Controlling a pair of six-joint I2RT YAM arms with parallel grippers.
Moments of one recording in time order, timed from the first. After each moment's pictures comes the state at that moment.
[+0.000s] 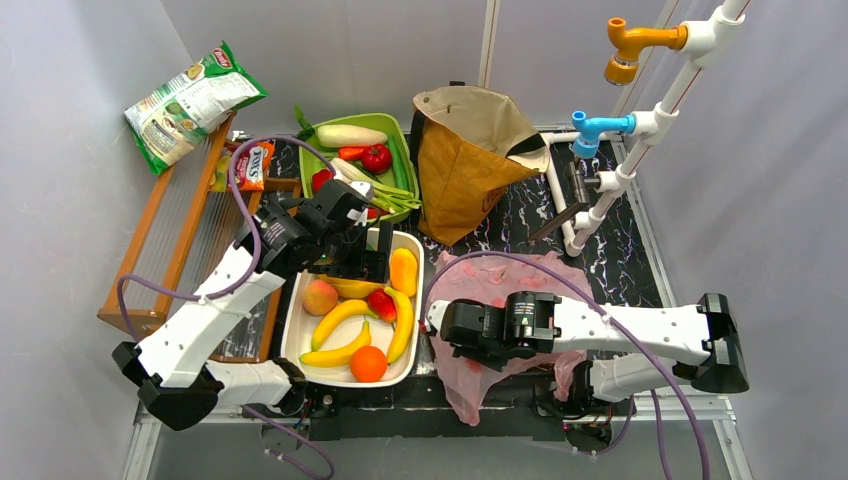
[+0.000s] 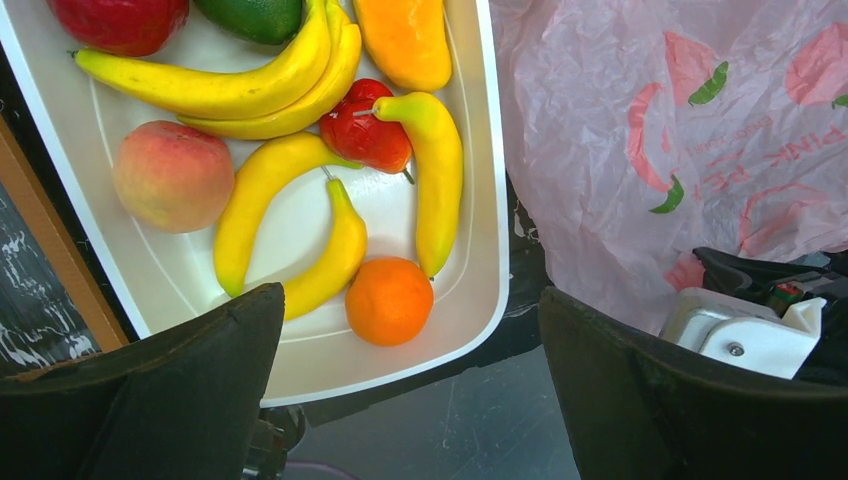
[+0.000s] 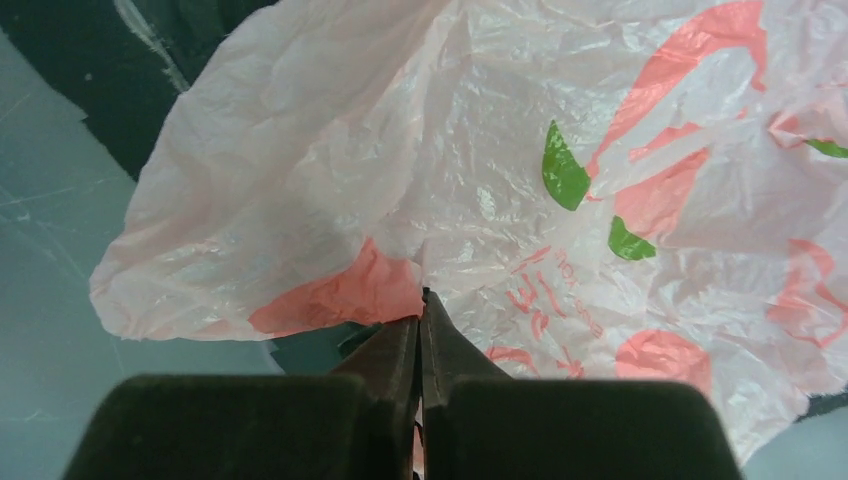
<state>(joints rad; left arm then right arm) -0.78 1.21 1.51 -1.34 -0.12 -0.54 1.45 1.24 1.06 -1.11 0.14 0.16</state>
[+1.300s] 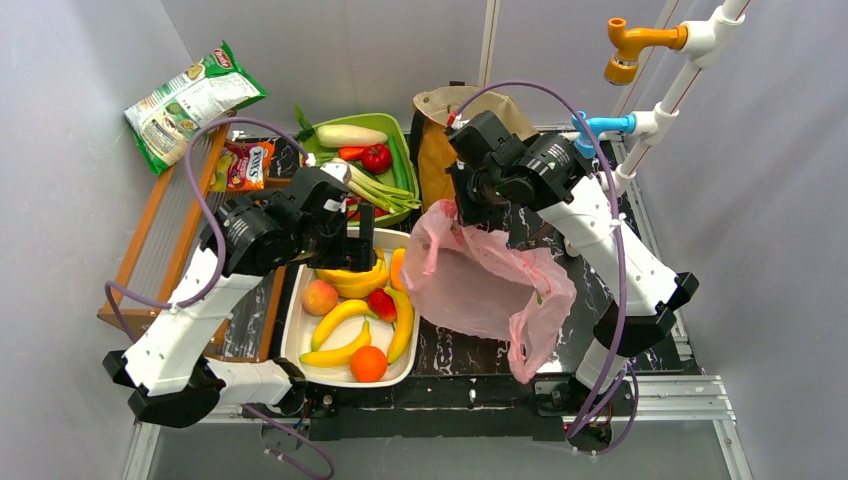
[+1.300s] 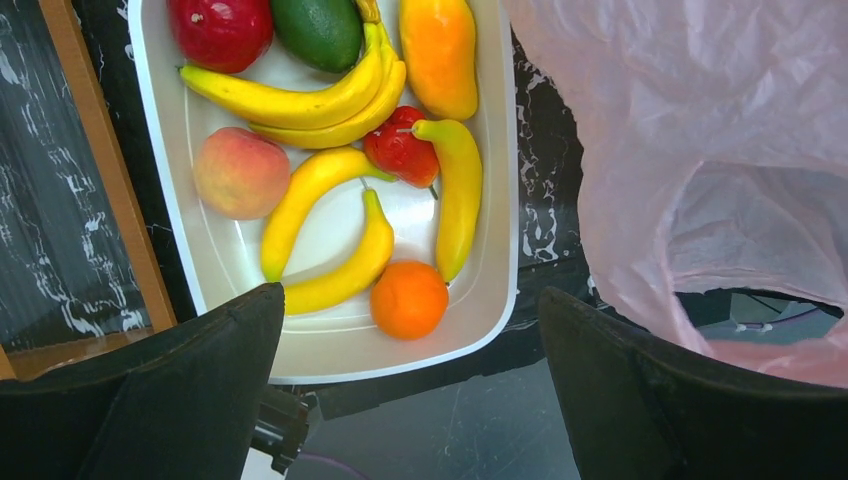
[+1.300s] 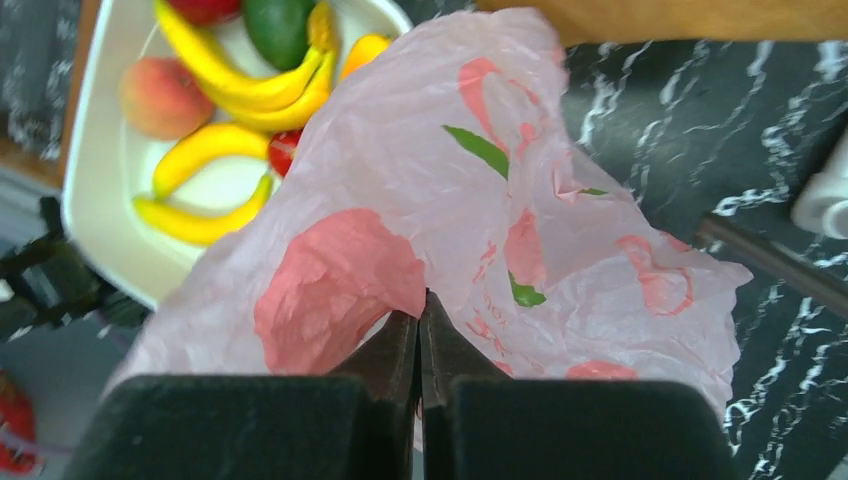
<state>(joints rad) -0.78 1.23 1.74 -1.51 -0.22 -0.57 0.89 1.69 2.21 -1.46 0.17 0.47</state>
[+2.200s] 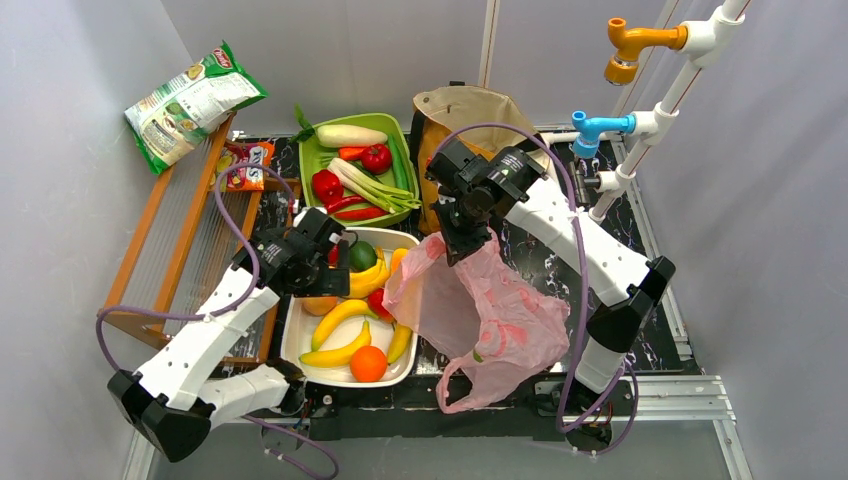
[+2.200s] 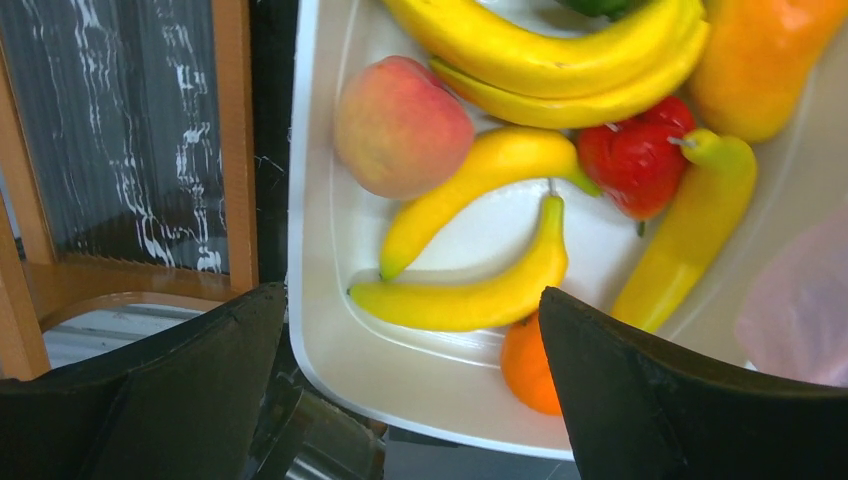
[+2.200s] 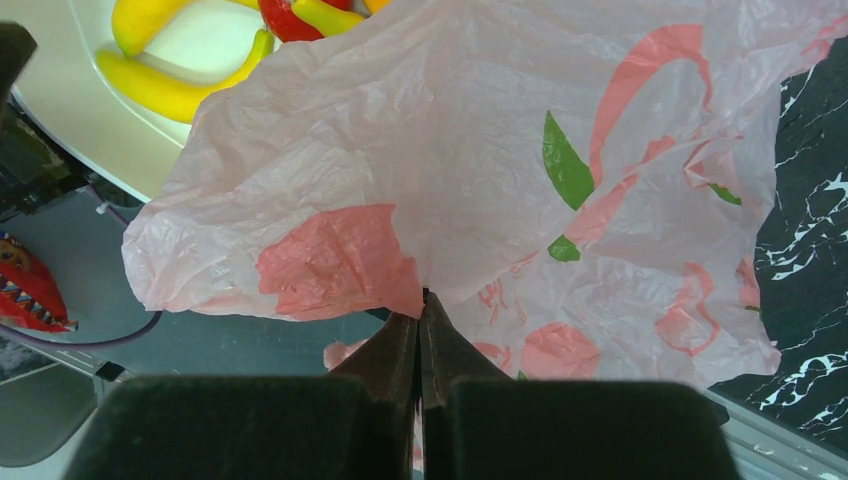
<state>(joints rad) -0.65 1.06 1.18 -1.35 -0.38 -0.57 0.89 1.72 1.99 -1.46 -0.10 0.48</state>
